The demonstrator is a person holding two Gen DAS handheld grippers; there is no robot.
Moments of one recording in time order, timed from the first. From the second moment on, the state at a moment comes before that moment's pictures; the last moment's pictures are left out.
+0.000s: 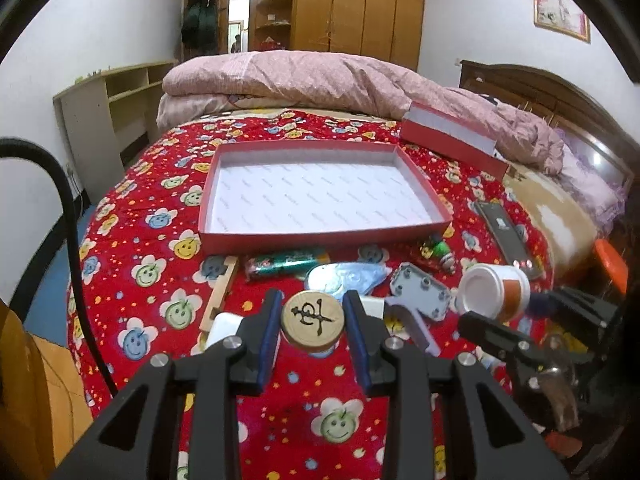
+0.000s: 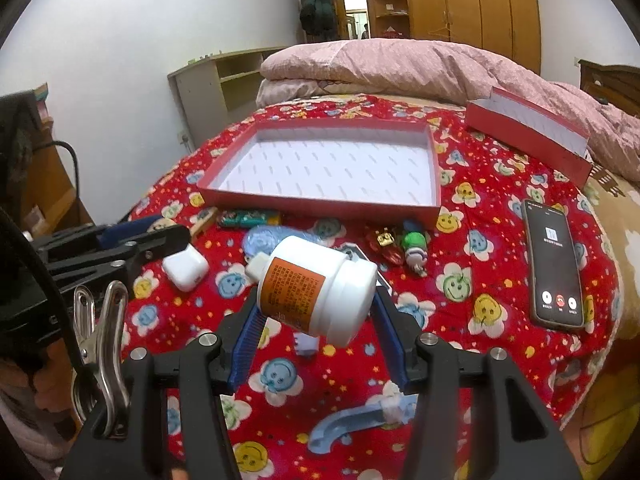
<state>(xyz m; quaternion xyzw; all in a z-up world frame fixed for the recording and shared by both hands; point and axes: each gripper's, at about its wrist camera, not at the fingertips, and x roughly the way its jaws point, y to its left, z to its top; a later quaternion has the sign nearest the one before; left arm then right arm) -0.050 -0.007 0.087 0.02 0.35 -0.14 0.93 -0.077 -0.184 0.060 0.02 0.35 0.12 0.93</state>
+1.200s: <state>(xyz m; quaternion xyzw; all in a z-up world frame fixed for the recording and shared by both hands) 0.020 -0.015 0.144 0.02 0.34 -0.12 0.93 -0.010 -0.178 0.121 -0.02 0.33 0.13 0.94</state>
